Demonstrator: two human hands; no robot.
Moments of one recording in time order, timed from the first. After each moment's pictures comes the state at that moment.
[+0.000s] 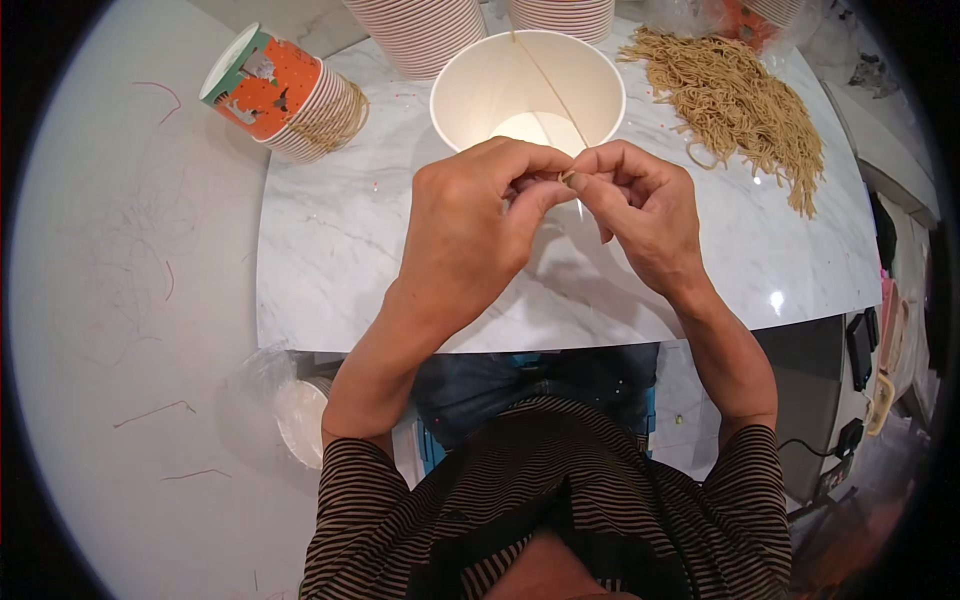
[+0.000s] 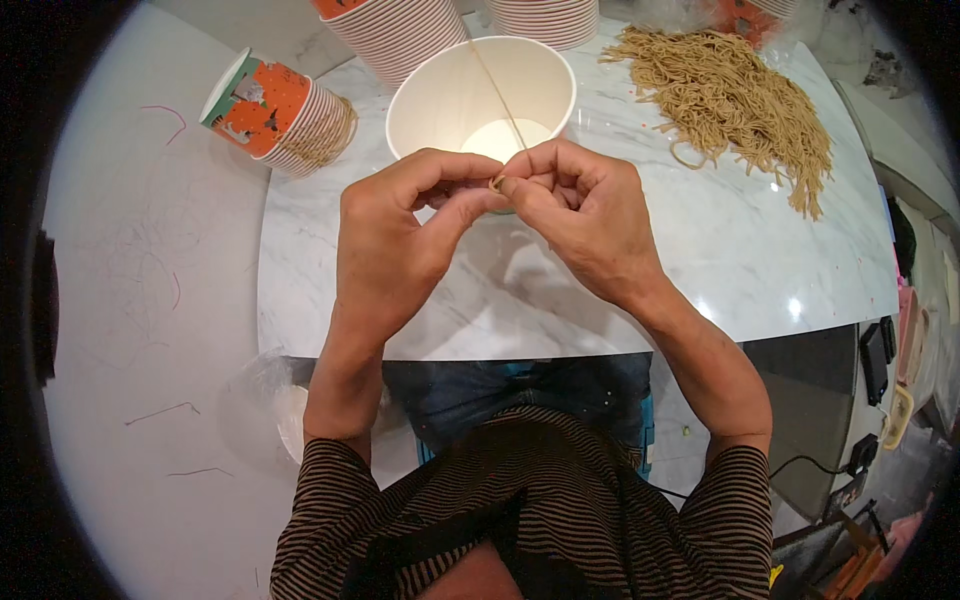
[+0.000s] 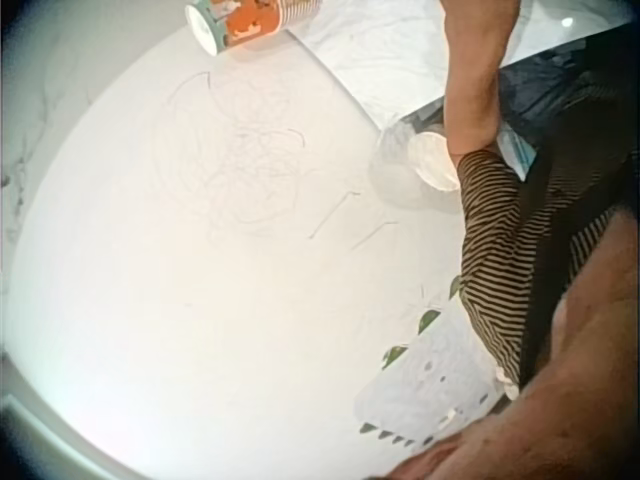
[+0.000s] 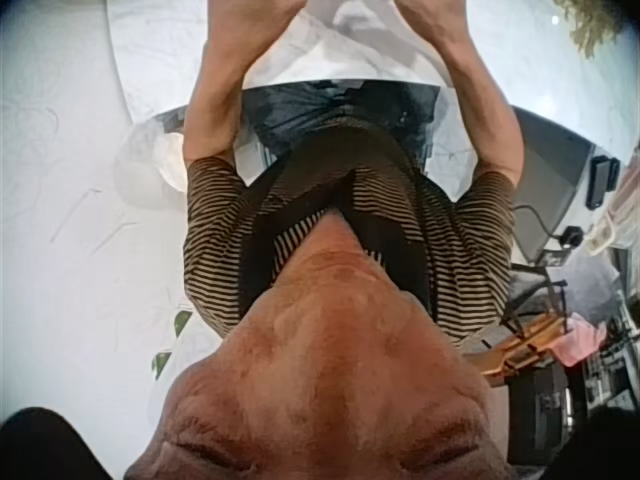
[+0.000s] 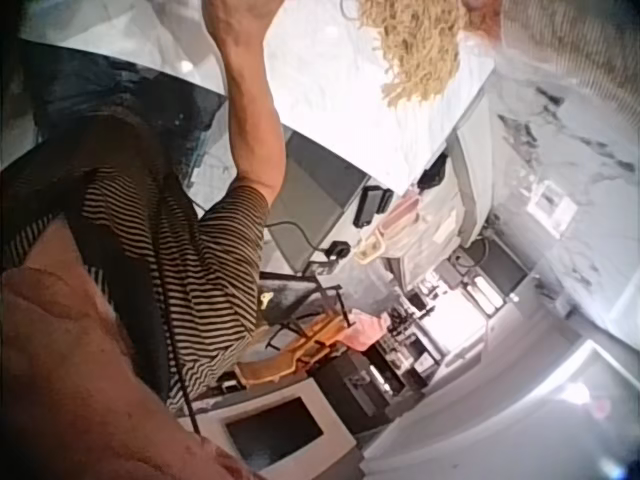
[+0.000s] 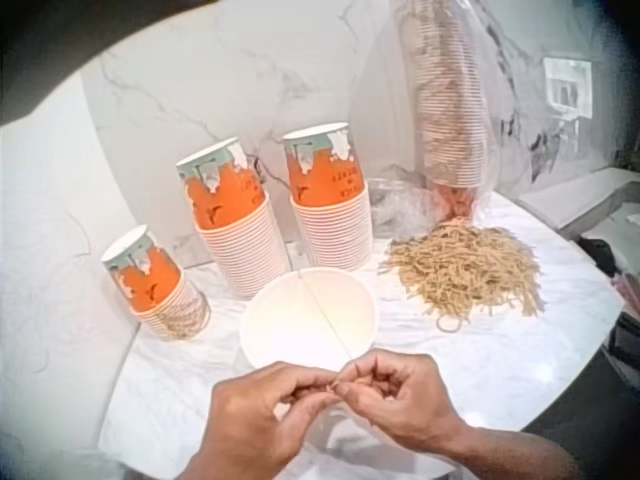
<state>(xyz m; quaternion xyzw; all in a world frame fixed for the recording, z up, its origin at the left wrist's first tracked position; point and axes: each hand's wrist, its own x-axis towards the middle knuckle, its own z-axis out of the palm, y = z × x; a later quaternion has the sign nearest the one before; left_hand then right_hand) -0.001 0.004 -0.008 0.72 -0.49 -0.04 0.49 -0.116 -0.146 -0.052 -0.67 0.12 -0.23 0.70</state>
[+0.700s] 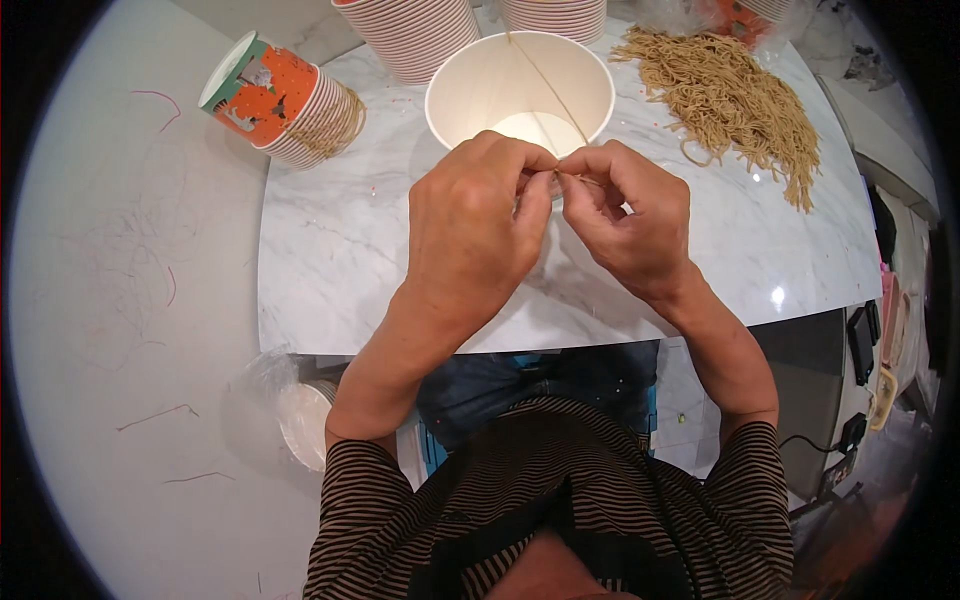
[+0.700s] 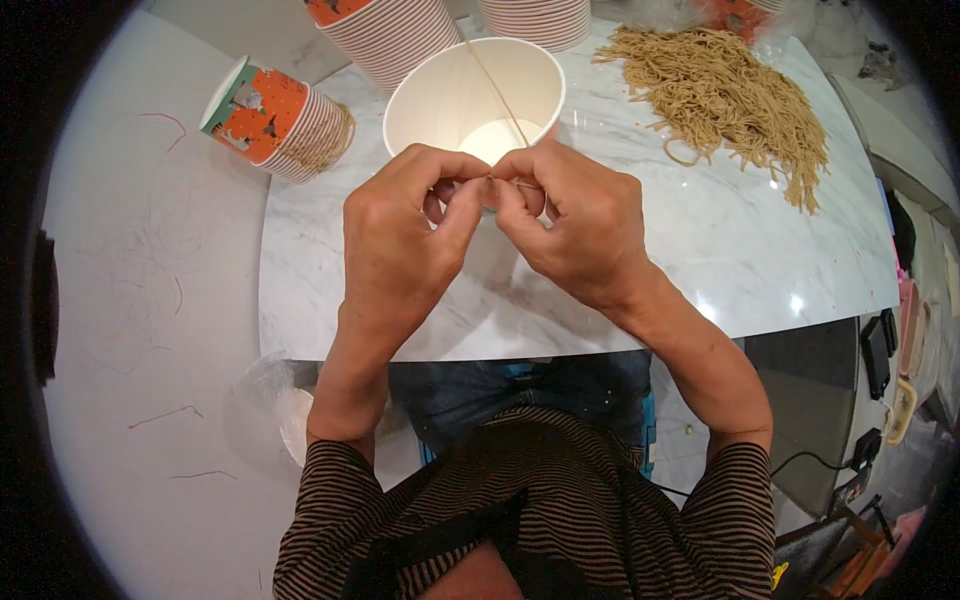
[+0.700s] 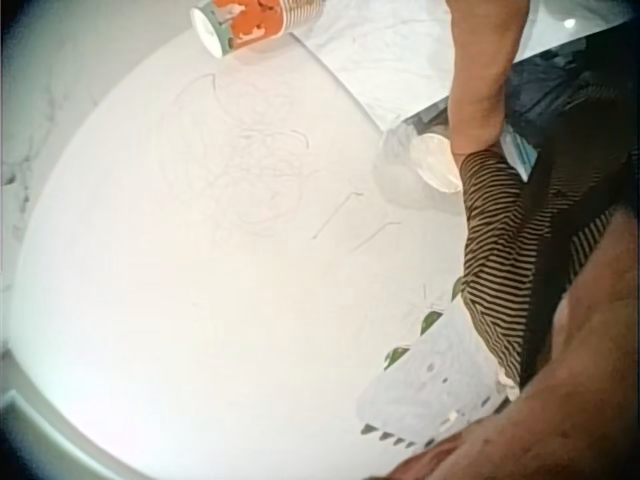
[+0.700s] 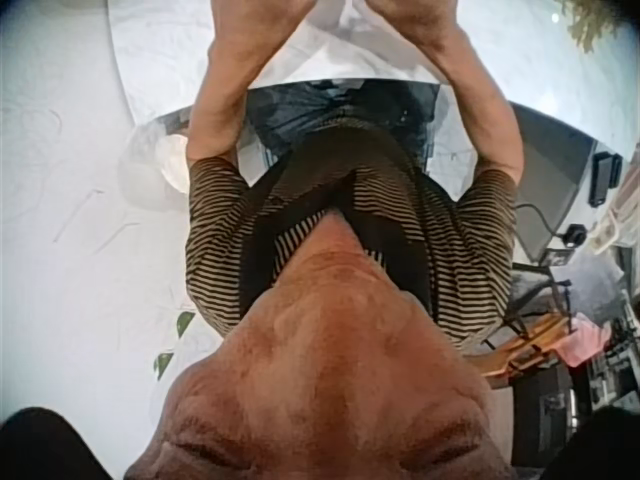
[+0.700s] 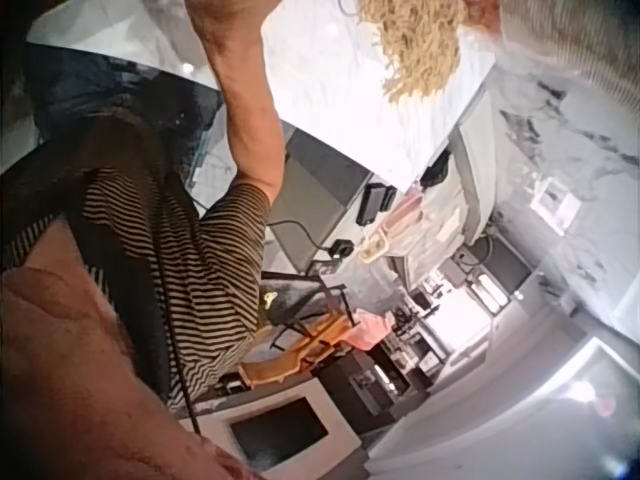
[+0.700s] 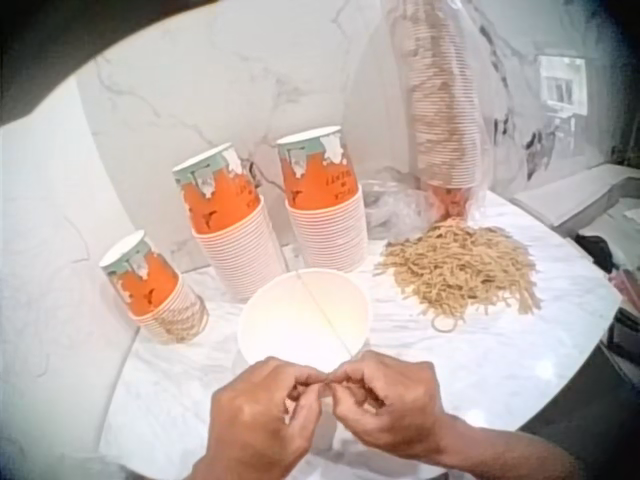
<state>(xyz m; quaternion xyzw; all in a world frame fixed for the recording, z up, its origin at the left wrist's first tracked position) -0.004 -0.004 -0.017 0.74 -0.52 0.10 0.41 -0.110 -0.141 -0.060 -0.82 0.07 -0.43 0.38</state>
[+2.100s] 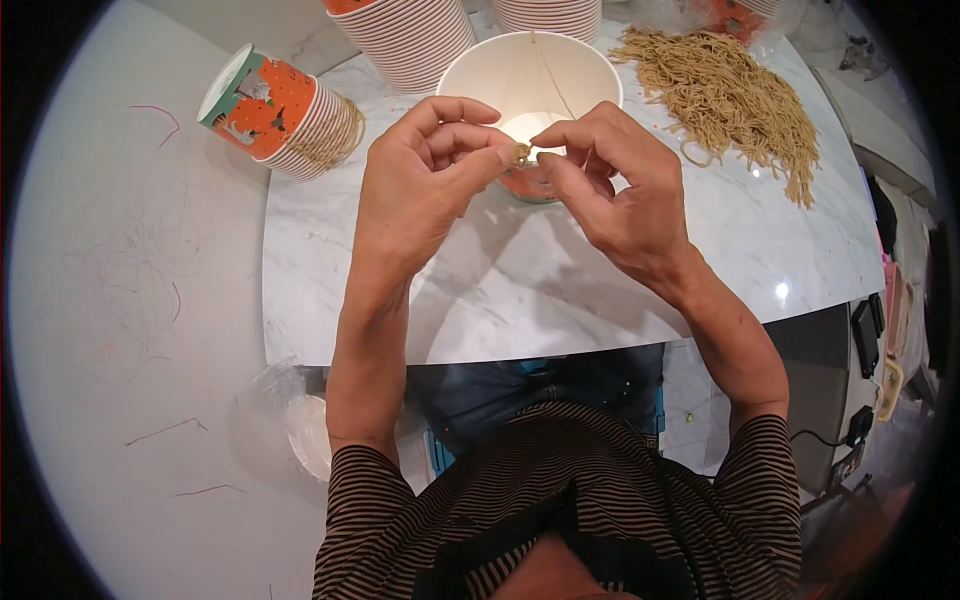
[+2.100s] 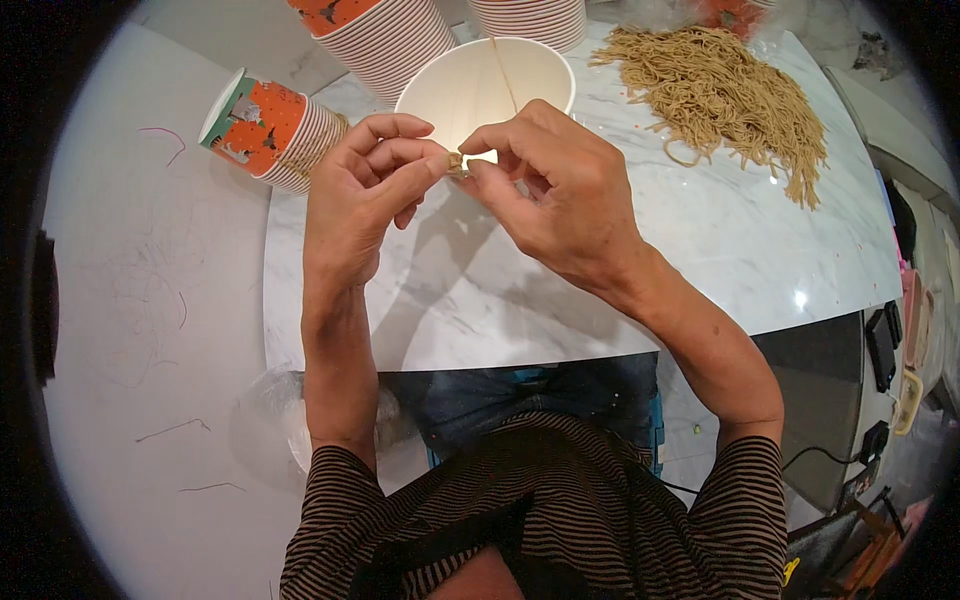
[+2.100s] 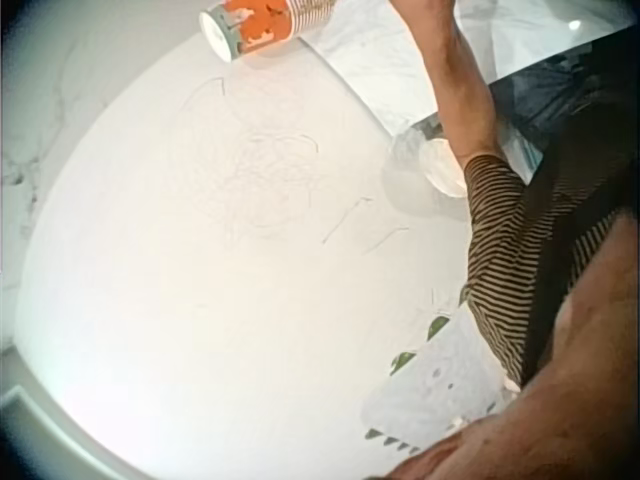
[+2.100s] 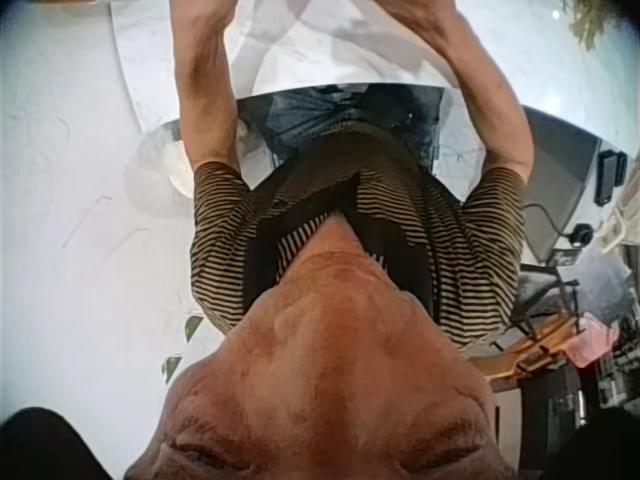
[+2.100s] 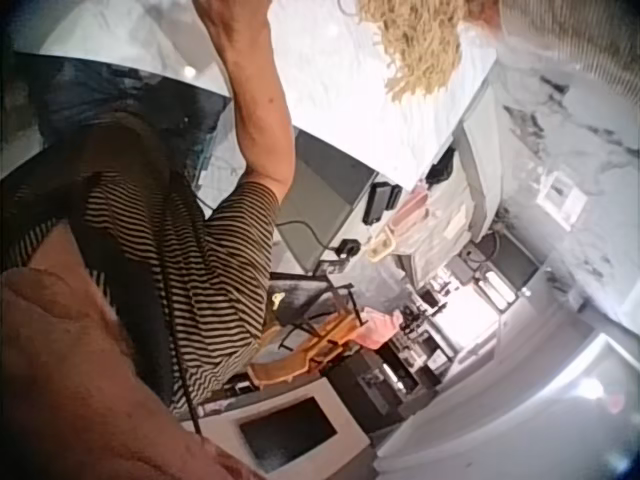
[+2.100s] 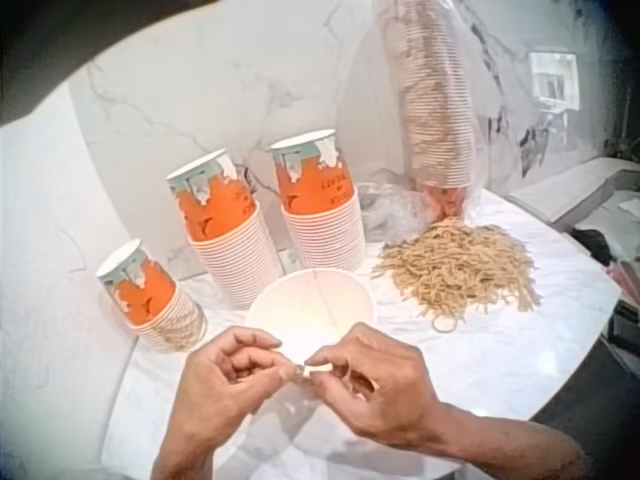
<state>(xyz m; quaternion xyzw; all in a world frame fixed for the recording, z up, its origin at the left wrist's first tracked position) 0.043 0.004 0.003 0.67 -0.34 -0.25 0.61 -0.090 -0.145 -0.041 -0.80 0.04 -0.43 0.41</state>
